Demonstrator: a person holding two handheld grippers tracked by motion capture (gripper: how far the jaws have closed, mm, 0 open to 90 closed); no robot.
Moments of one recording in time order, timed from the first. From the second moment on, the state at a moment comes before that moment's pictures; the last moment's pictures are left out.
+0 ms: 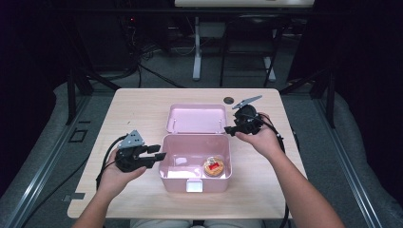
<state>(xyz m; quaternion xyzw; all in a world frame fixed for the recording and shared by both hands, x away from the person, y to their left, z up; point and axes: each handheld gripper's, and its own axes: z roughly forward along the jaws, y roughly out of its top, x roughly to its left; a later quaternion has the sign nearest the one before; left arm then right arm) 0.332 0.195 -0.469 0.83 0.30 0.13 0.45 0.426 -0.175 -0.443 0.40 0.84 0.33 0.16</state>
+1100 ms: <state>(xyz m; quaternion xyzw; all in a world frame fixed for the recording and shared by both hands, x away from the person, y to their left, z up) 0.333 0.195 -0.476 0.83 0.32 0.11 0.44 0.462 -0.167 -0.471 0.46 0.79 0.36 0.20</state>
